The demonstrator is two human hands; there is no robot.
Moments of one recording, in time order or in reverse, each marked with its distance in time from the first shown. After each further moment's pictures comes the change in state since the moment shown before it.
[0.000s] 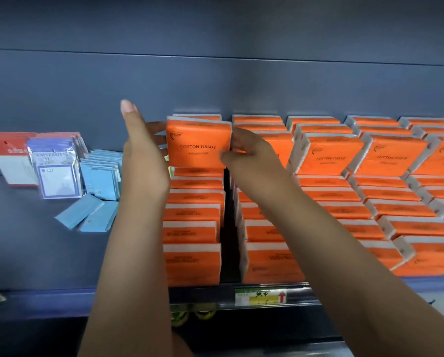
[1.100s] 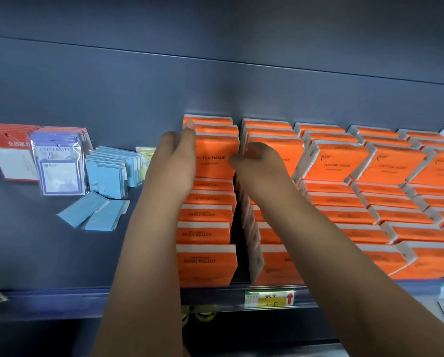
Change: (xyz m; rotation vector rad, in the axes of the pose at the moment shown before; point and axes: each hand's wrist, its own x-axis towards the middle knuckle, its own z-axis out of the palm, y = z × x) left_hand 0.011 -0.011 -0.003 0.411 -0.148 -0.003; right_hand -0.002 -0.013 0.022 -0.129 0.114 0.205
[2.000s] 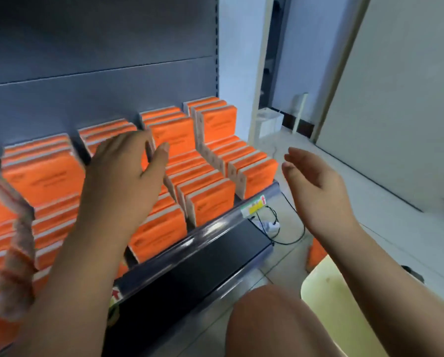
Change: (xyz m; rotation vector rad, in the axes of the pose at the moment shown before) left_hand -0.159 0.111 0.201 0.391 -0.228 0.915; right_hand -0.187 0.171 -0.349 -0.030 0.730 0.067
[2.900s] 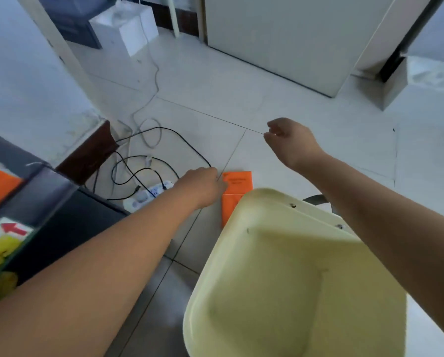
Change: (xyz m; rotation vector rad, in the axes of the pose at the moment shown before) left_hand -0.047 0.229 0.547 0.088 -1.291 0.265; right_hand 0.161 0.416 -0.196 -0.487 -0.006 0.483
